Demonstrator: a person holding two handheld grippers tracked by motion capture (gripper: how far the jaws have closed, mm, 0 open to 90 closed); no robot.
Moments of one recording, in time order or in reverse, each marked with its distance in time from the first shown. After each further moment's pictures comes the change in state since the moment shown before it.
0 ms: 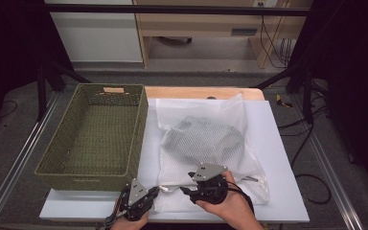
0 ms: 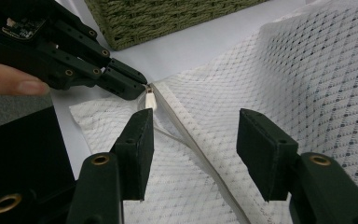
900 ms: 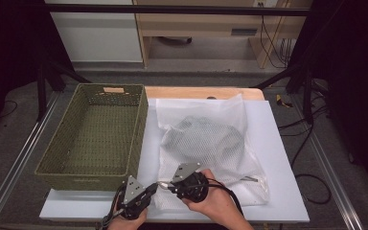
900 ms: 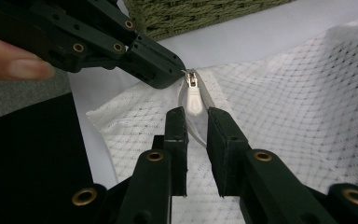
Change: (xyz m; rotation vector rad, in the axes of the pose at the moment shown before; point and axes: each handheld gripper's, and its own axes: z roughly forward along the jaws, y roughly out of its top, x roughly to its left) left arm -0.001 0.019 -0.018 -0.063 0.007 -0.018; right arm 0.018 0.030 0.034 0.126 0.087 -0.080
